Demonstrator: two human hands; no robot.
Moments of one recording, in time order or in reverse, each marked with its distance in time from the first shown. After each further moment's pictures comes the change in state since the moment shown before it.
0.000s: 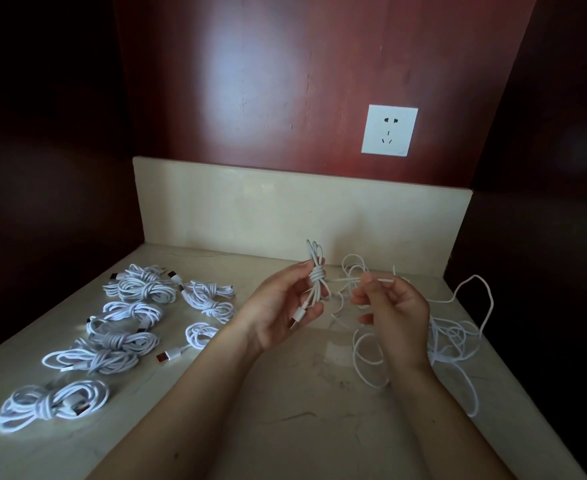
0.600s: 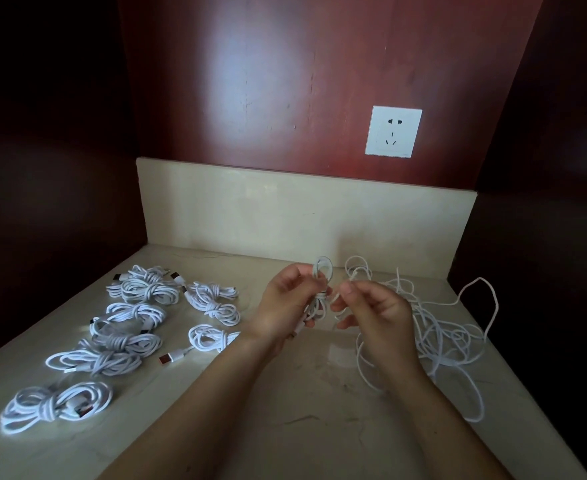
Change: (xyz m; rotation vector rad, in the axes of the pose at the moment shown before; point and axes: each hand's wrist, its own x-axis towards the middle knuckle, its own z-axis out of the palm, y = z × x) left_hand 0.007 -0.016 0.001 0.402 0.169 0.353; right_hand -0.014 -0.005 0.010 0.022 -0.284 -0.105
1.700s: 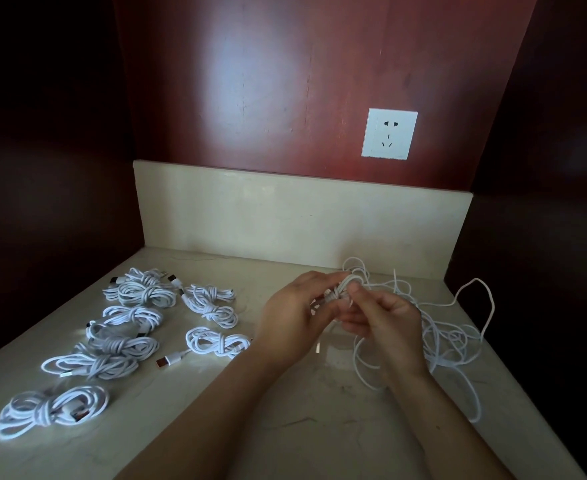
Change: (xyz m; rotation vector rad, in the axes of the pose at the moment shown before) left_hand 0.000 -0.021 -0.006 0.786 -0.051 0.644; right_hand 0.005 0.002 -0.010 0.054 0.158 0.267
